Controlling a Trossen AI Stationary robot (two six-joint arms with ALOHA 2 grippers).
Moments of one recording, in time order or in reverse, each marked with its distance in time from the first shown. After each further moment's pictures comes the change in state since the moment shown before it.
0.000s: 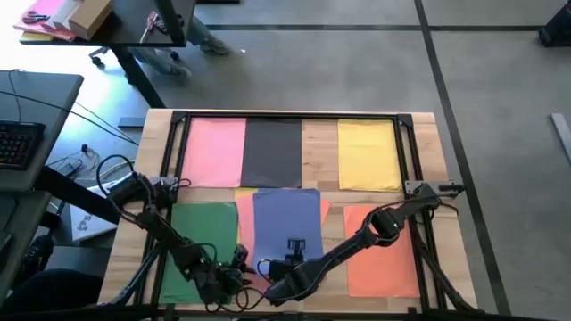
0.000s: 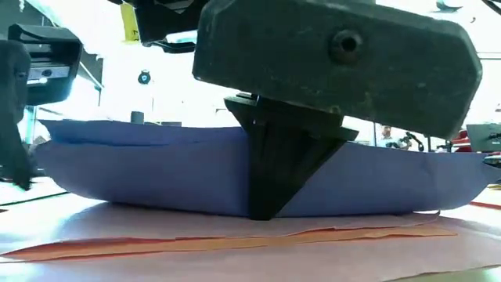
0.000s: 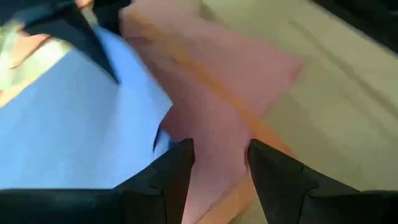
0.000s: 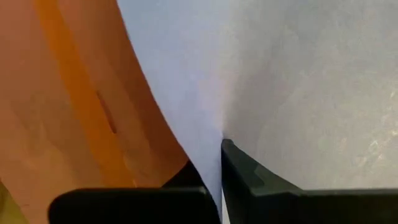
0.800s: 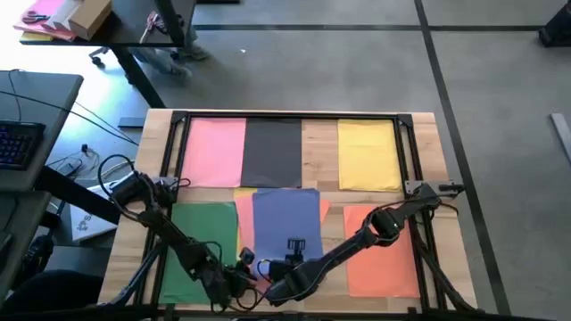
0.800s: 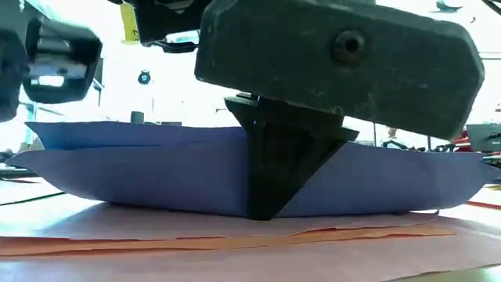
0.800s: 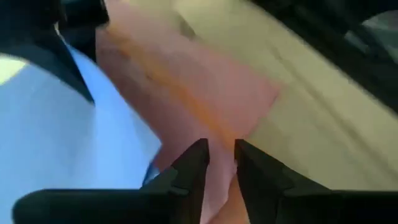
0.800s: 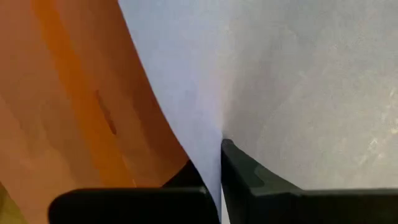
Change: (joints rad) left arm 0.050 0.006 0.064 -0.032 0.113 0.007; right arm -0.001 0.000 0.000 0.000 0.001 -0.005
